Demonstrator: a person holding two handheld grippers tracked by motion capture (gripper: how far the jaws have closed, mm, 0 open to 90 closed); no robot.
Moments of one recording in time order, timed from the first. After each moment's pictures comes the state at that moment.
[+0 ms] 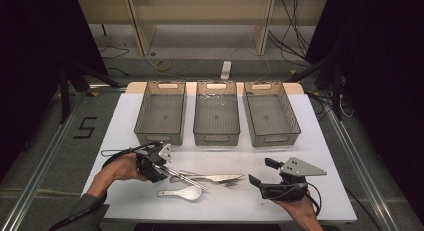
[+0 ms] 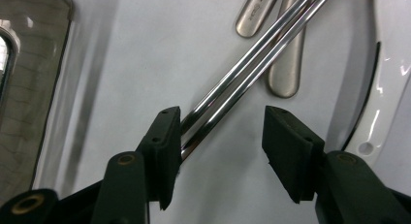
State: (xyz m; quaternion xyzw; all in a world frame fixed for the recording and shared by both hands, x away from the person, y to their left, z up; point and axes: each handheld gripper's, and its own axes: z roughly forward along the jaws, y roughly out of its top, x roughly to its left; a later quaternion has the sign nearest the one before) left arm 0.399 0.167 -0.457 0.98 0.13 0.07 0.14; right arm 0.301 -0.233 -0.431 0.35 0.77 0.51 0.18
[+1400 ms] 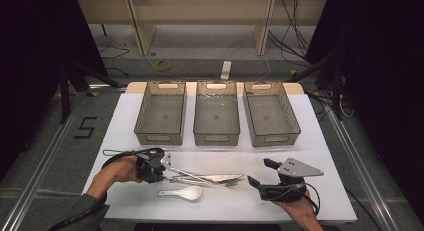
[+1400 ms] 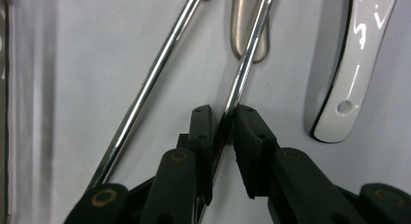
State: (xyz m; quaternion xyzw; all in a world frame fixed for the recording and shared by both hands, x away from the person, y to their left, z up) left arm 0.389 0.165 -0.461 0.99 0.07 0.05 0.09; right arm 0.301 -0.229 -0.431 0.34 0.78 0.49 0.18
